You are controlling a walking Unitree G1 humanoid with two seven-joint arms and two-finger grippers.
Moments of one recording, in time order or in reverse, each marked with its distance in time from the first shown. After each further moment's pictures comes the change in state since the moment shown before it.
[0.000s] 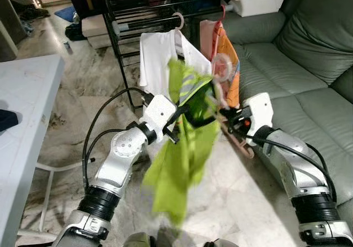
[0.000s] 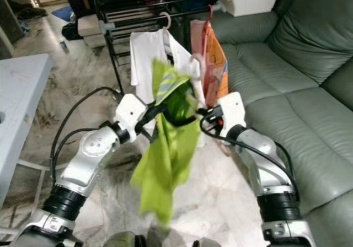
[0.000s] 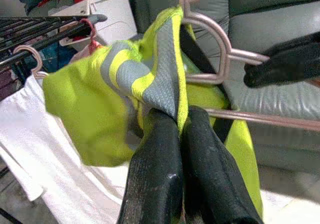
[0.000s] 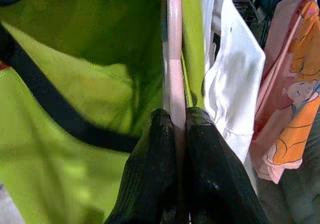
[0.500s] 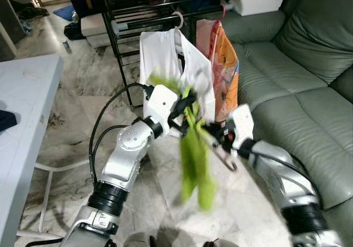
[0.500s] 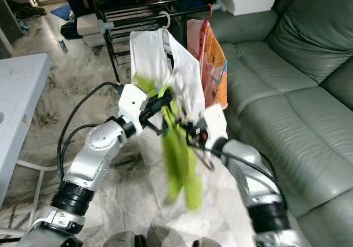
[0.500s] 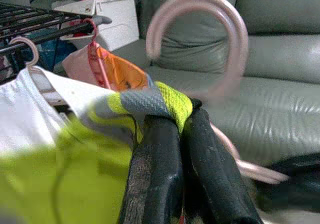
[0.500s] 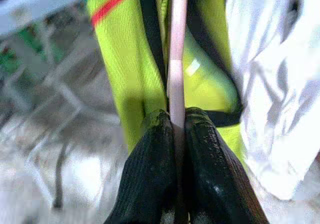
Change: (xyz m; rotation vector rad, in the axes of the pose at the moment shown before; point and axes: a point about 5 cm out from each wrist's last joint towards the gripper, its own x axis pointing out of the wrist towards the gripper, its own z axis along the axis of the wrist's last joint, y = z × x) left arm 0.013 -0.001 0.011 -0.129 -0.027 0.043; right arm -0.004 0.038 -0.024 0.059 0.099 0.233
